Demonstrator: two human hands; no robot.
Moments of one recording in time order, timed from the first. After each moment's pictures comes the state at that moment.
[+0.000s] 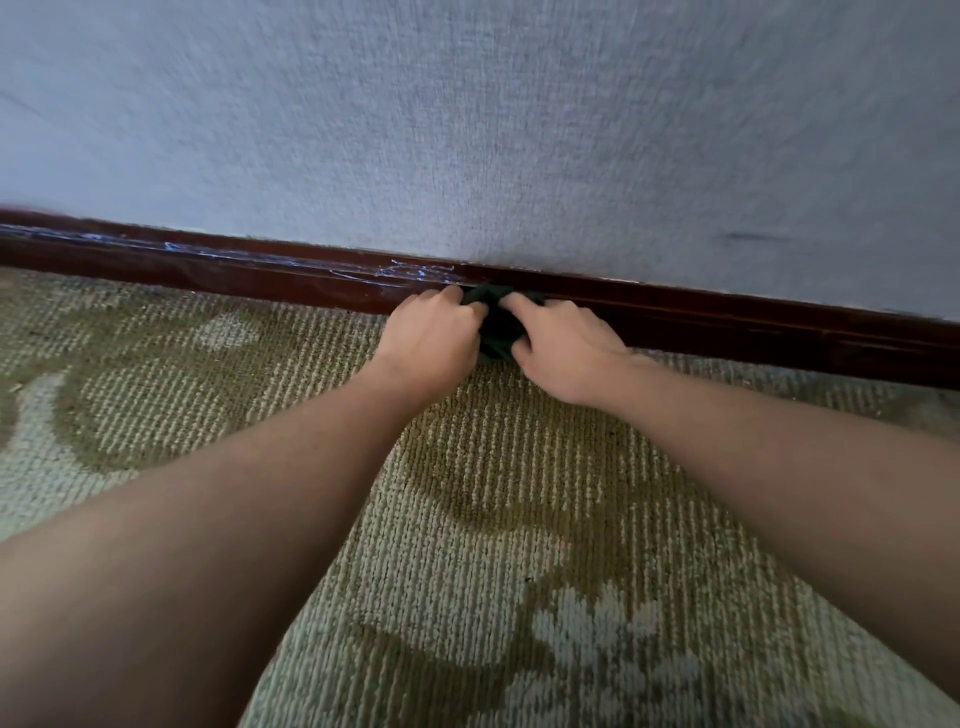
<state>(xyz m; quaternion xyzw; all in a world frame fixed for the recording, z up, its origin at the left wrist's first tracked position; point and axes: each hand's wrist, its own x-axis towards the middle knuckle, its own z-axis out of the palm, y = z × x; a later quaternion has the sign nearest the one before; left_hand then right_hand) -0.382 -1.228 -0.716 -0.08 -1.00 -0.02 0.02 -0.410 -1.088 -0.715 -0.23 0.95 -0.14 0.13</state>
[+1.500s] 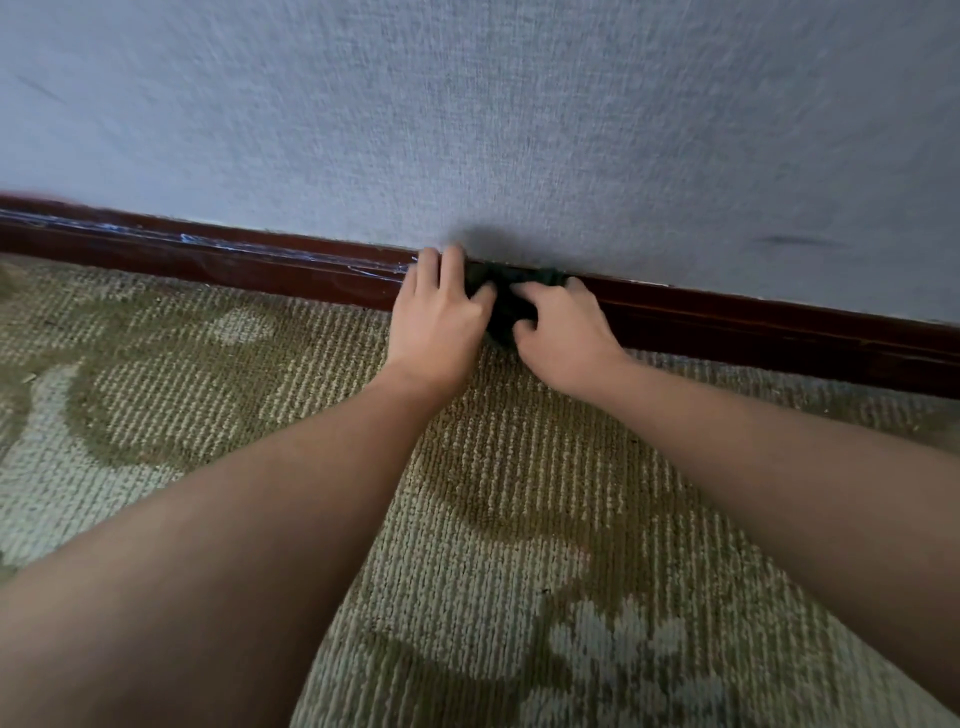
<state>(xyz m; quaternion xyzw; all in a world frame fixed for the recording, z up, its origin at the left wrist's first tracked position) -0.382 -1.238 -0.718 -0.07 -0.99 0.07 0.12 -0.408 -1.113 -0.709 -0.13 0.94 -0.27 0.13</state>
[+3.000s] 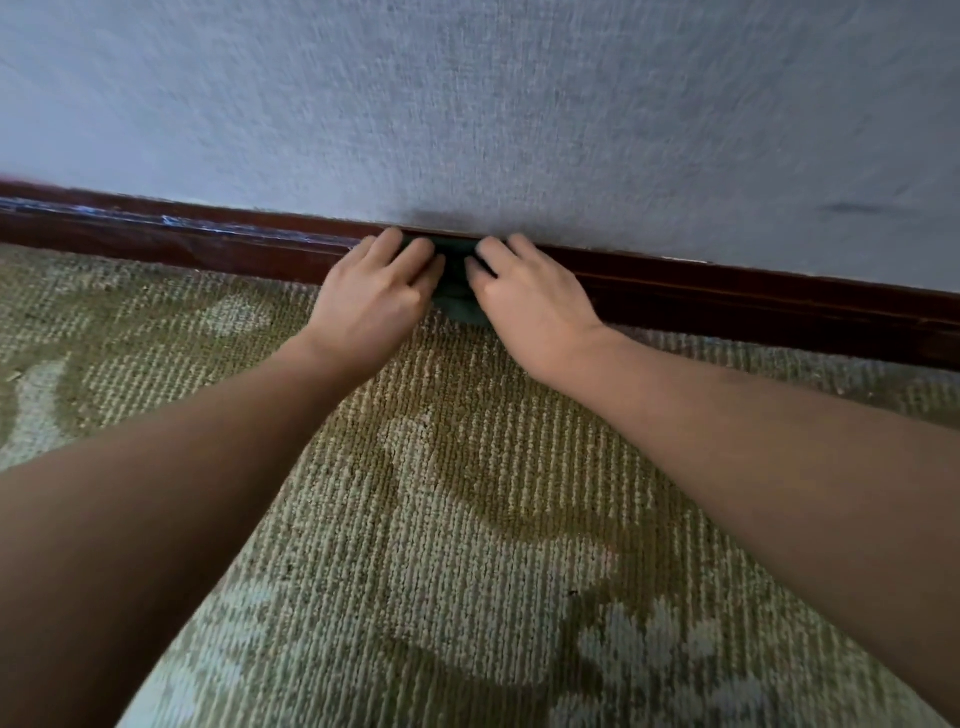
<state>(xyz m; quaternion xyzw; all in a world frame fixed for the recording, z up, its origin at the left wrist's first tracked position) -0.387 -1.305 -0.721 -0.23 -0.96 0.09 0.14 -0.415 -1.151 -0.714 -0.36 0.93 0.04 -0.02</state>
